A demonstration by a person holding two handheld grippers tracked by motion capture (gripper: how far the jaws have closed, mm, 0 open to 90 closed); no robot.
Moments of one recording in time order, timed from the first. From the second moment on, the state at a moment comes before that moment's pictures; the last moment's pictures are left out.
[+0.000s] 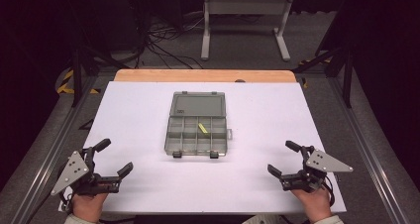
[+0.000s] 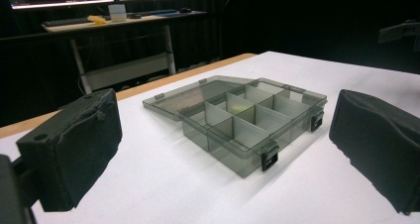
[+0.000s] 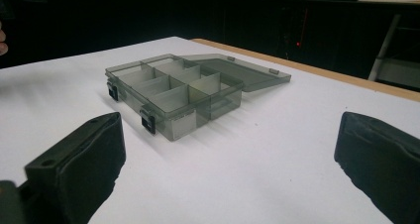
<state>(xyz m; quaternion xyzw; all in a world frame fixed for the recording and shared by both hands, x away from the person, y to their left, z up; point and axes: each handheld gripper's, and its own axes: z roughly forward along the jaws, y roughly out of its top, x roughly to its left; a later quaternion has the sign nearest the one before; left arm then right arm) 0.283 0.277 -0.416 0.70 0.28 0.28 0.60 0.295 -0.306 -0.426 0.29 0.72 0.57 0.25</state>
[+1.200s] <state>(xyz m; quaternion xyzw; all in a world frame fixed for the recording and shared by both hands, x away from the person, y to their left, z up) 0.292 0.281 -0.424 0.71 0.28 0.25 0.60 0.299 -0.301 -0.449 0.34 0.74 0.54 0.22</state>
